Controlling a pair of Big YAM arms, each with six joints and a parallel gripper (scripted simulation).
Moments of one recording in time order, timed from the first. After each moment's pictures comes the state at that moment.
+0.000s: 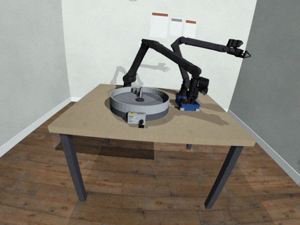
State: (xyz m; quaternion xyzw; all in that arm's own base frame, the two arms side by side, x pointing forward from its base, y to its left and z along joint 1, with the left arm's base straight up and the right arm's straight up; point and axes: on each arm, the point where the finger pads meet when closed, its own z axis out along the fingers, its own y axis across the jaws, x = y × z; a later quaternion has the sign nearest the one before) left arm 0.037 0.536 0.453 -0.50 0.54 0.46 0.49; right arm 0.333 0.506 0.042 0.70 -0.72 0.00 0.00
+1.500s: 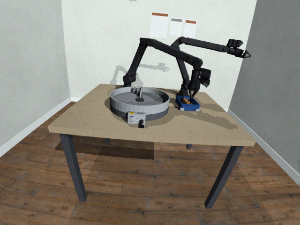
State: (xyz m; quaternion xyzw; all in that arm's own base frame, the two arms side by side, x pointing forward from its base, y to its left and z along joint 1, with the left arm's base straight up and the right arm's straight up) left arm 0.037 0.536 0.453 -0.50 0.54 0.46 0.49; right arm 0.335 0.509 0.102 0.70 -0.72 0.00 -0.01
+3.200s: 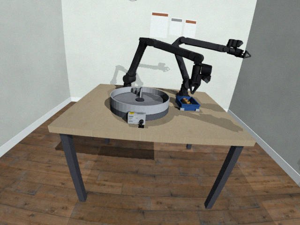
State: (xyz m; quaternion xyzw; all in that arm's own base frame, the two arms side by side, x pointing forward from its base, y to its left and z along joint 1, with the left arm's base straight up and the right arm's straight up) left arm 0.037 0.536 0.453 -0.50 0.54 0.46 0.49; right arm 0.334 0.507 0.133 0.70 -0.72 0.00 0.00
